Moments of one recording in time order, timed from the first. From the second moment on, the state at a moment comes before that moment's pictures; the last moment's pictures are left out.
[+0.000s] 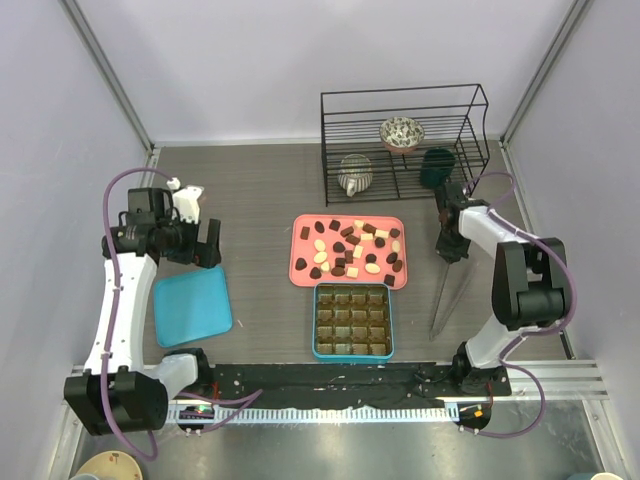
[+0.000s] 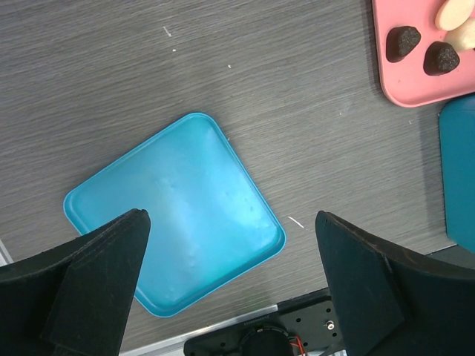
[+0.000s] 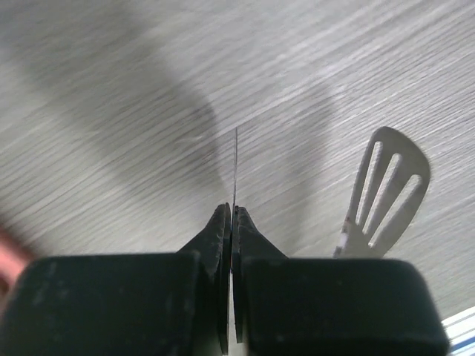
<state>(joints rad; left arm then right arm) 0.09 1.10 1.12 -1.00 0.30 0.26 0.08 1.67 1.03 -0.68 0.36 0.48</state>
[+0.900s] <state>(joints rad) 0.09 1.11 1.12 -1.05 0.31 0.24 1.12 1.52 1.23 -0.80 0.13 0.18</state>
